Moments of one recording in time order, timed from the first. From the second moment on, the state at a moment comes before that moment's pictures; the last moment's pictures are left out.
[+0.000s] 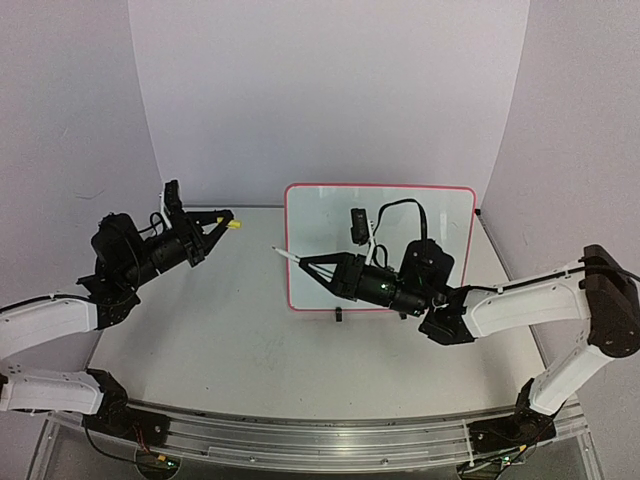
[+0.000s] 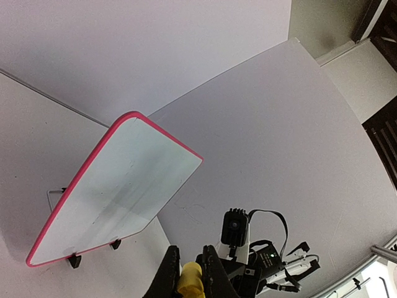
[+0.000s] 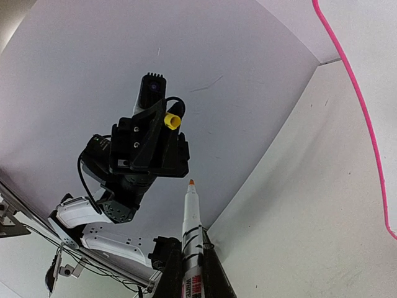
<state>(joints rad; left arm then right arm) -0.57 1.00 0.56 0.60 0.36 -1.10 1.01 1.57 0.82 0.85 -0.22 0.92</state>
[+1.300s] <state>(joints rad) -0.58 1.44 0.71 -0.36 0.27 -0.67 1.00 1.30 0.90 0.10 0.03 0.54</state>
